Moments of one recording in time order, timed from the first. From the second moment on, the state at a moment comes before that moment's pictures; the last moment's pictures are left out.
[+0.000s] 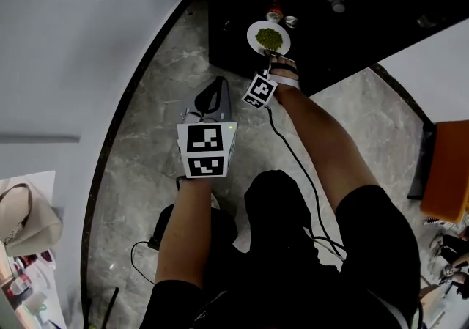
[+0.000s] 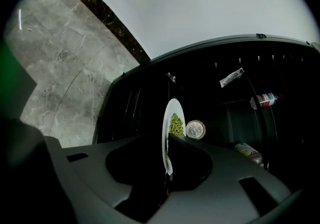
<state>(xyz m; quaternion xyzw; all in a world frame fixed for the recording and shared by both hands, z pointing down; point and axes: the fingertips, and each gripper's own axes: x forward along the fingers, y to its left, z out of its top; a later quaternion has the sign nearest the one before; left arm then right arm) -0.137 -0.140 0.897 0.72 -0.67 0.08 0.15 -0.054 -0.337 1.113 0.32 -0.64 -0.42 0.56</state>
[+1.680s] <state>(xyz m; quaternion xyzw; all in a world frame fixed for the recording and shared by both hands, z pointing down) -0.146 -0.125 0.822 0.70 -0.70 0.07 0.12 -0.053 -0.193 0.879 0.23 -0.69 -0.57 0.38</state>
